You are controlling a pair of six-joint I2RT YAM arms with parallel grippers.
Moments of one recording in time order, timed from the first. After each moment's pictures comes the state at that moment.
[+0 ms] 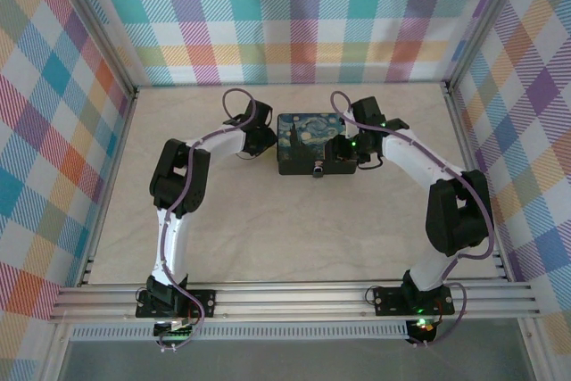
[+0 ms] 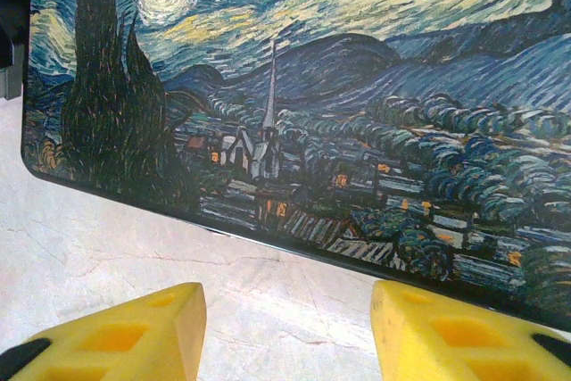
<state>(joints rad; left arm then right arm) -0.42 2.18 1.59 -0.38 -0.02 -0.99 0.35 1.69 1.30 -0.68 -0.30 0.32</state>
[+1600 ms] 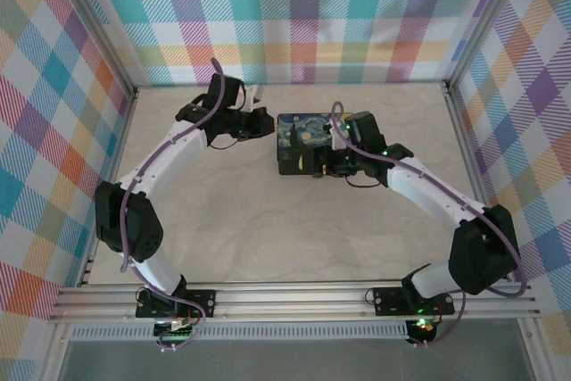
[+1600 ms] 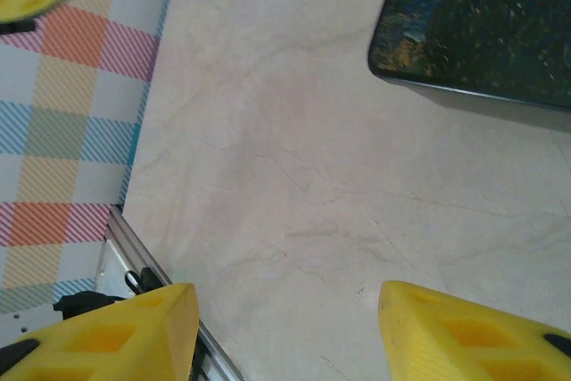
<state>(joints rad) -0.41 1.68 1.55 -0.65 0.50 -0.45 0.50 1.42 1.08 -0.41 -0.60 0.52</state>
